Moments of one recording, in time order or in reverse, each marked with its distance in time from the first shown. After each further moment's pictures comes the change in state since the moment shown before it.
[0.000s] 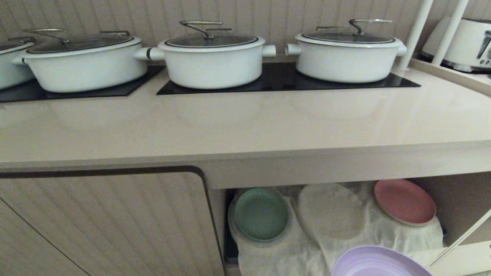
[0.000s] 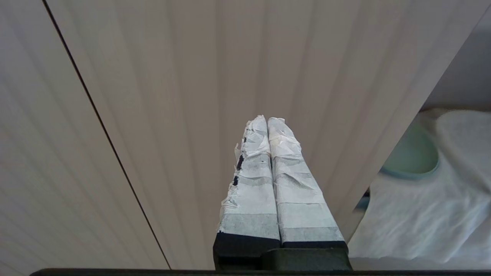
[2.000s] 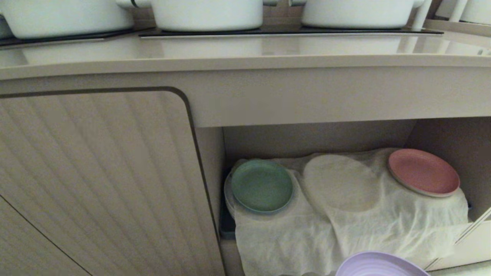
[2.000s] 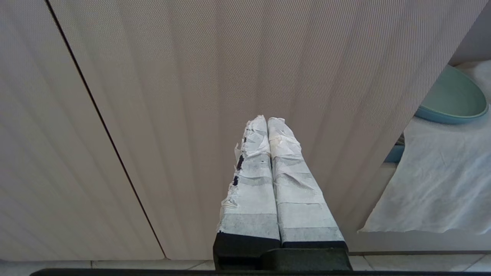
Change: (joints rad) left arm 0.000 0.000 0.000 0.000 0.000 0.000; right arm 0.000 -0.037 0.031 0.007 0.000 0.000
